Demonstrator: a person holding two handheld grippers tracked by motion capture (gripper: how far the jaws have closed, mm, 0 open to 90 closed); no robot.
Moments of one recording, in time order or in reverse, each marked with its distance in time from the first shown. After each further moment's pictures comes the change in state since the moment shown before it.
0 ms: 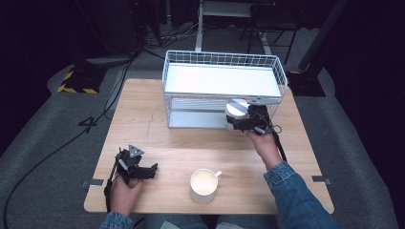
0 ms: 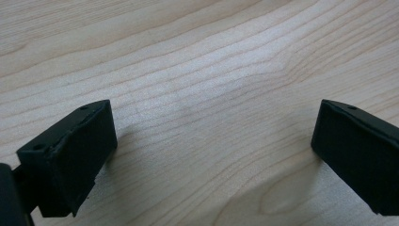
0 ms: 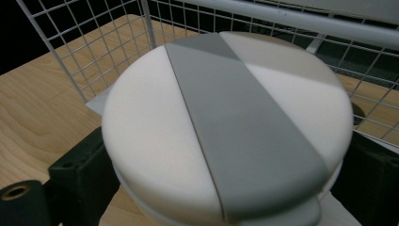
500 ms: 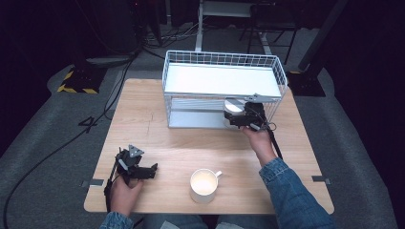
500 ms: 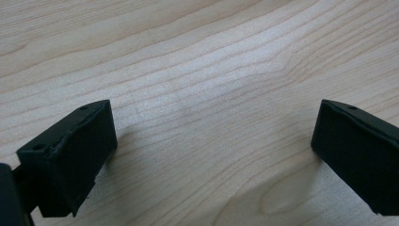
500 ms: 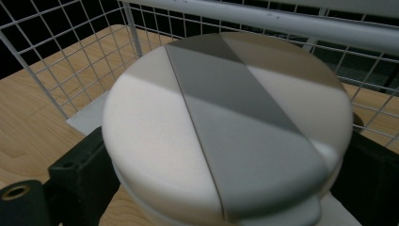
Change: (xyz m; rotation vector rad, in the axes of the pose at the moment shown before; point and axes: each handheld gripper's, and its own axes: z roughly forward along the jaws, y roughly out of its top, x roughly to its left) left arm 0.000 0.000 0.000 0.000 0.000 0.000; right arm -0.005 0.001 0.022 -0.036 -0.036 0.024
